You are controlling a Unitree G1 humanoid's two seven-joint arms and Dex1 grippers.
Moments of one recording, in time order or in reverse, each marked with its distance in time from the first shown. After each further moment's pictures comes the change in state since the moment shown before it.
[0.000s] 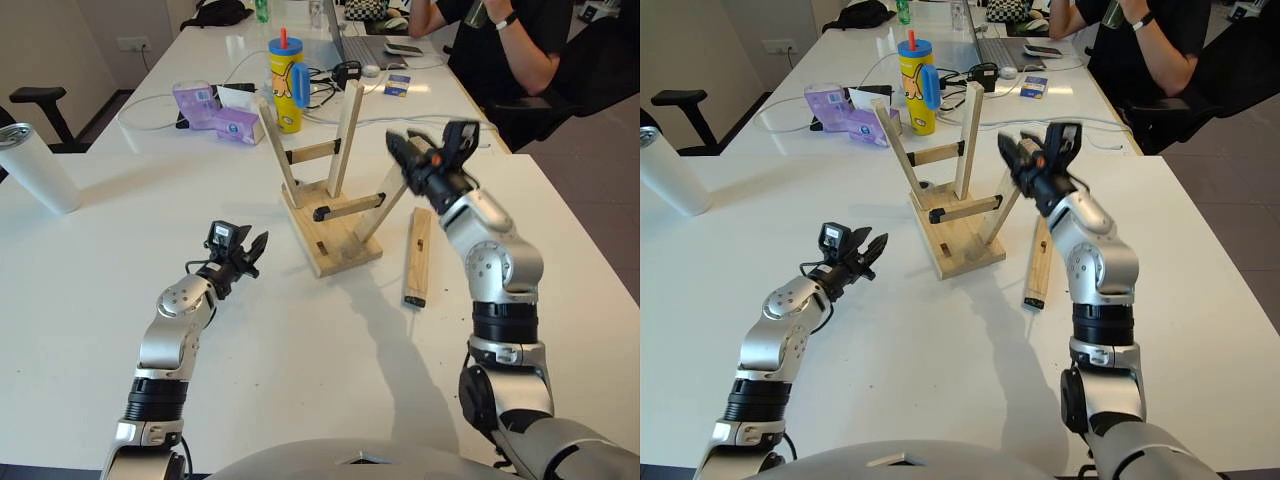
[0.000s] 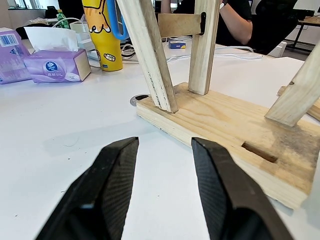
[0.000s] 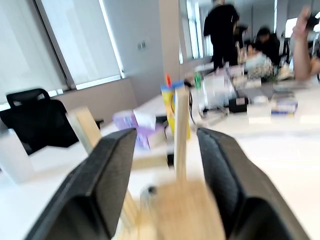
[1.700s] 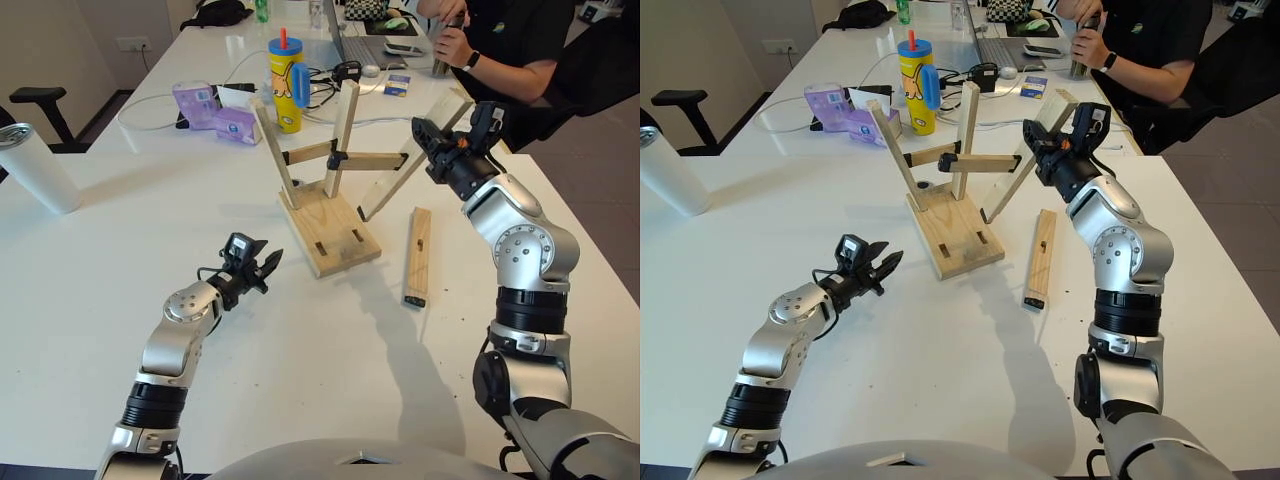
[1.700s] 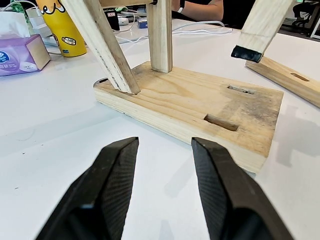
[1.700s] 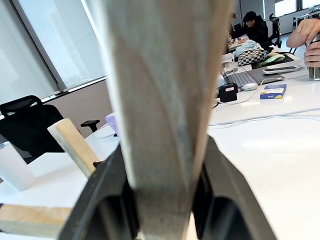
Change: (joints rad) left arm 0.028 0.036 -0.072 -0.038 0.029 0.046 -0.079; right arm 0.007 -0.096 -0.037 0.074 0.114 0.150 -0.018
